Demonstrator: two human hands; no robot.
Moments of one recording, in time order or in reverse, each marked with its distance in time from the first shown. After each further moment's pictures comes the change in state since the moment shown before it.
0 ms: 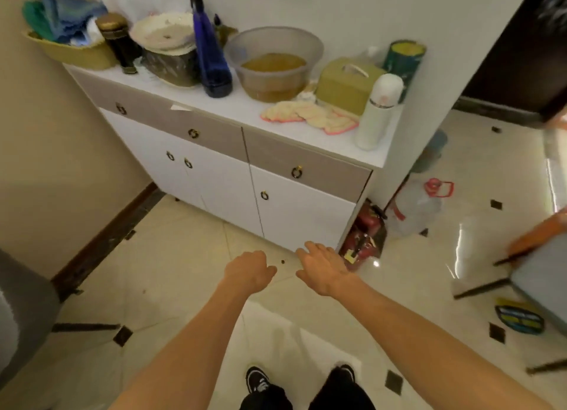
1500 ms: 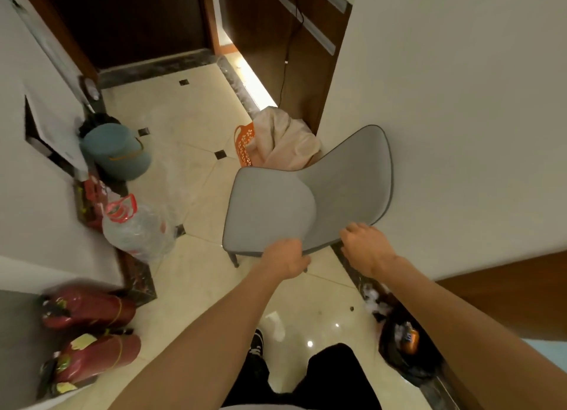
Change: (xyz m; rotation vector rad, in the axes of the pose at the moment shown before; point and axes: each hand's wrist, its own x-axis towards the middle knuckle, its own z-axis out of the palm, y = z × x) left_hand -0.070 0.896 0.299 0.431 -0.369 0.969; right_hand -0.577 0.710 0.105 0.129 -0.039 0.989
